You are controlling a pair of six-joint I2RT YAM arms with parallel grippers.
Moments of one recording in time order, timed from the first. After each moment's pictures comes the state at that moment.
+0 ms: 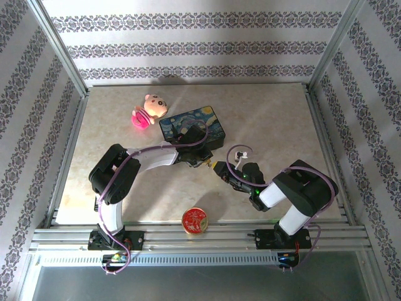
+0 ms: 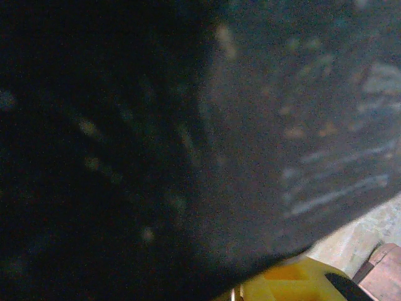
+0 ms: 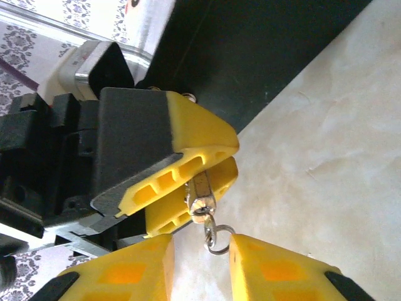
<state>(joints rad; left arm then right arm) -0.69 1.90 1.20 -0.28 0.16 -1.23 0.60 1.65 0.20 1.16 -0.23 1.15</state>
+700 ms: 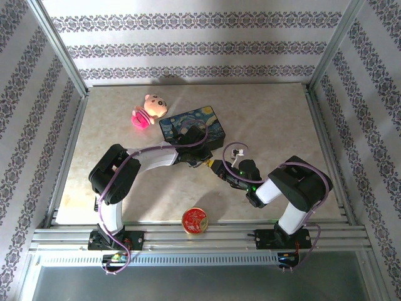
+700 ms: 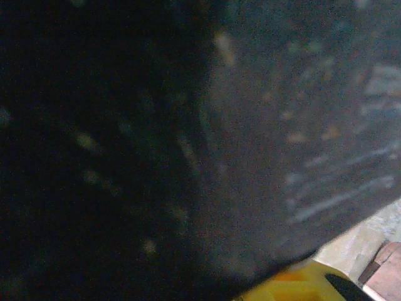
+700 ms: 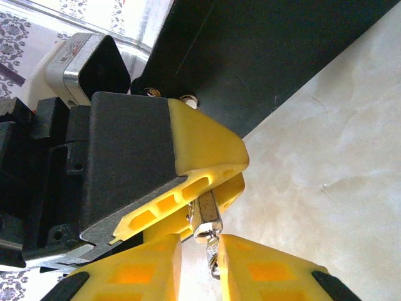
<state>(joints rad) -0.69 1.89 1.19 -0.27 0.16 -1.21 0.60 1.71 0.26 1.15 -0.26 1.13</state>
